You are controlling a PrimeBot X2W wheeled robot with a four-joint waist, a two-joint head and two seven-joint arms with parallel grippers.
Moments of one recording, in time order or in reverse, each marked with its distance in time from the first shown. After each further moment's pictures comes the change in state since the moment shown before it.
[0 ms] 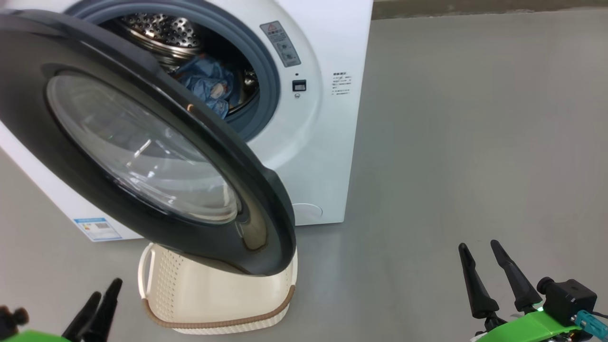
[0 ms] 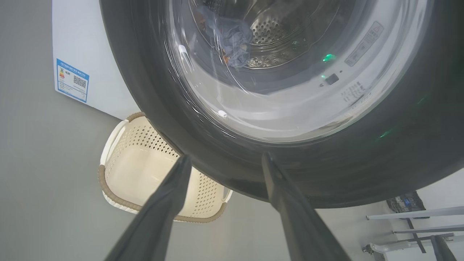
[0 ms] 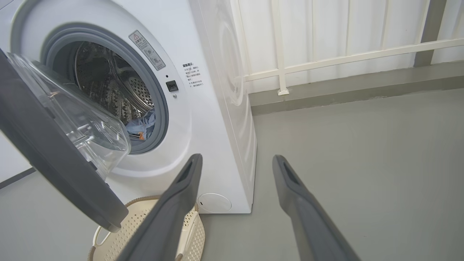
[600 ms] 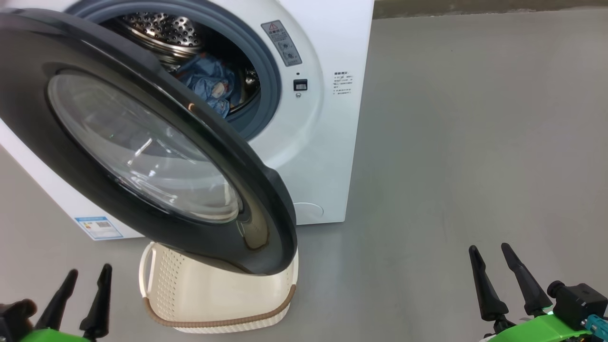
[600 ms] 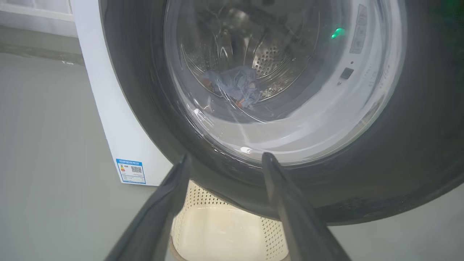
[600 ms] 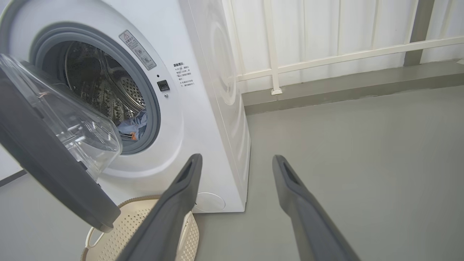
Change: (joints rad) left arm -0.052 -0.051 0.001 0.113 0.512 0.000 -0.261; right arm 0.019 -0.004 -0.031 -0.010 0.000 0.000 0.000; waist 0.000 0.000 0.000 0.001
